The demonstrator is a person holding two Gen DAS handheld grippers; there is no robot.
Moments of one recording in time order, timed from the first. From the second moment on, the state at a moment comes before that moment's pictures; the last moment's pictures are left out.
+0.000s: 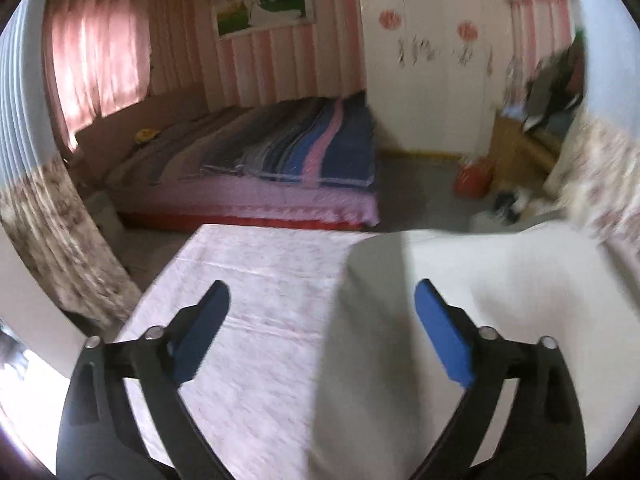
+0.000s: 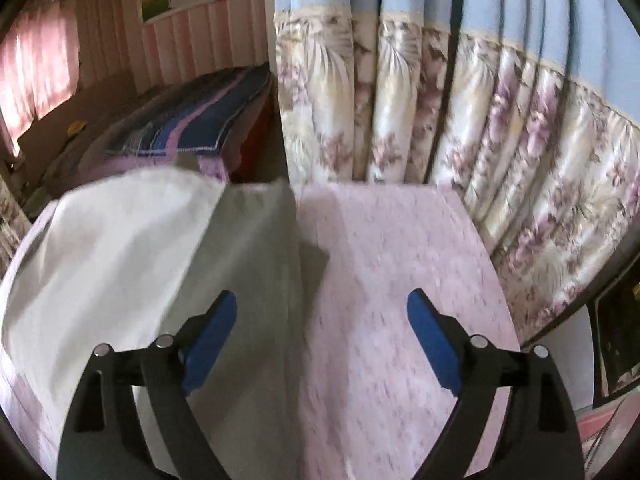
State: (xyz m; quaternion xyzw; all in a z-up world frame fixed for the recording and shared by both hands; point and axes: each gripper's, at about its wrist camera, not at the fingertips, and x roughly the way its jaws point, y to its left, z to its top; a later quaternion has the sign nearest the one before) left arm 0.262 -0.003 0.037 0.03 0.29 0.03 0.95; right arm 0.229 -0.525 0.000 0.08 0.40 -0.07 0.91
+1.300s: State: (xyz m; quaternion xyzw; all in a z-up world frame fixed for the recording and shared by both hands) left arm 0.234 -0.147 -0.051 0.04 0.39 -0.07 0.92; right arm 0.249 -0.469 -0.073 0.12 0.47 0.04 0.88
